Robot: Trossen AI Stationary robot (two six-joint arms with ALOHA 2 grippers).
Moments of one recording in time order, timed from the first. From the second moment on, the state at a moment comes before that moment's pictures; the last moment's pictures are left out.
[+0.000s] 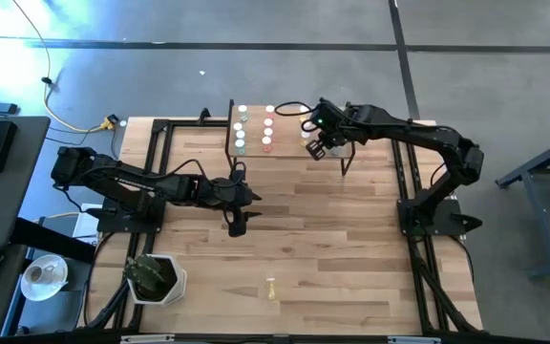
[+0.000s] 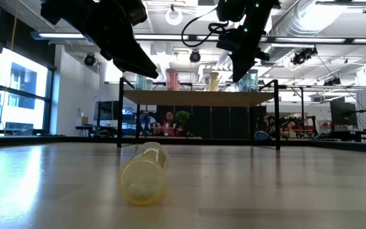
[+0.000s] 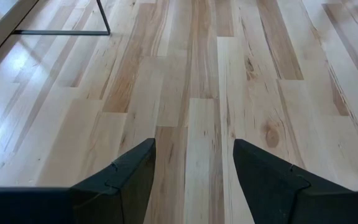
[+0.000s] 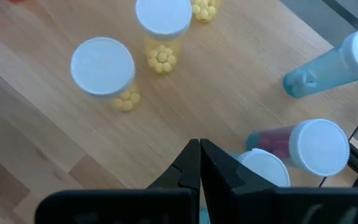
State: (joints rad) left arm 0.04 1.34 0.74 -0.03 -0.14 -0.05; right arm -0.42 1.60 1.45 -0.96 0.28 0.34
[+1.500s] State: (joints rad) left arm 0.04 1.34 0.74 -0.03 -0.14 -0.05; right arm -0.40 1.60 1.45 -0.96 0.30 0.33
